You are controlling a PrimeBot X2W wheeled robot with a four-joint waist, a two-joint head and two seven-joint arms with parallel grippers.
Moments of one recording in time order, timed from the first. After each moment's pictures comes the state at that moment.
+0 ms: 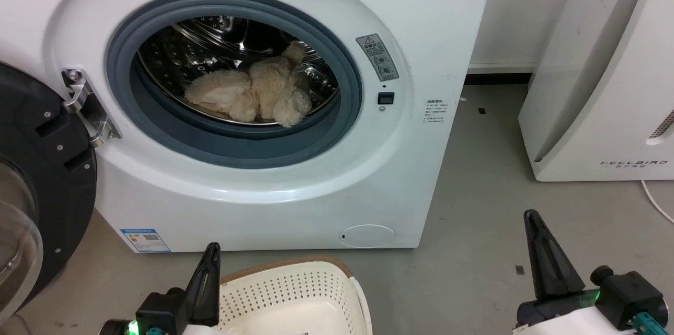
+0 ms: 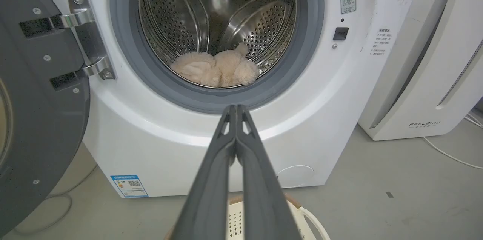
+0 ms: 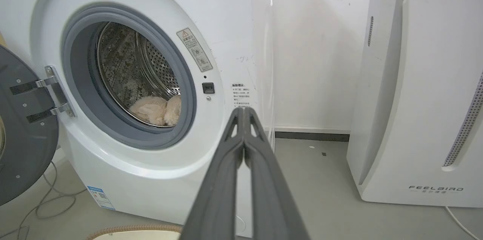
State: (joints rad) left arm 0.06 0.13 -0.11 0.11 -0.15 0.03 -0.25; right arm 0.05 -0.05 0.04 -0.02 0.14 0.13 -0.25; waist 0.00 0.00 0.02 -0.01
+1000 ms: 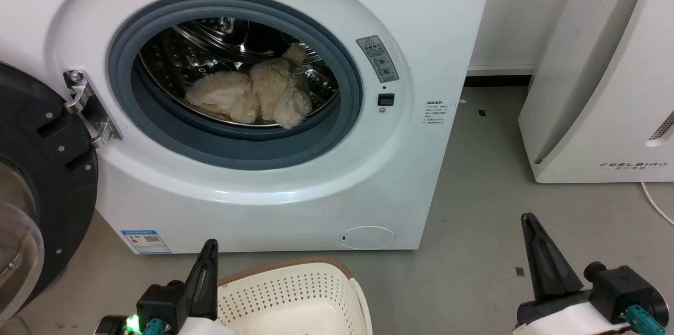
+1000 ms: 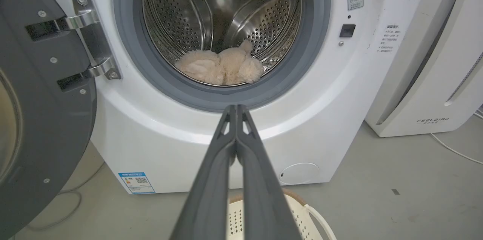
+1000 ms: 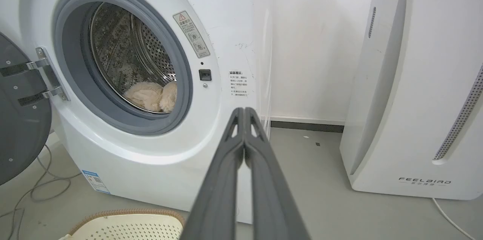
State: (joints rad) left arm 0.06 0.11 -0.08 0.09 -0.12 0.02 -0.18; right arm 0.05 -0.05 0.03 -0.01 0.11 0.13 -0.19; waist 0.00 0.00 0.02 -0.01
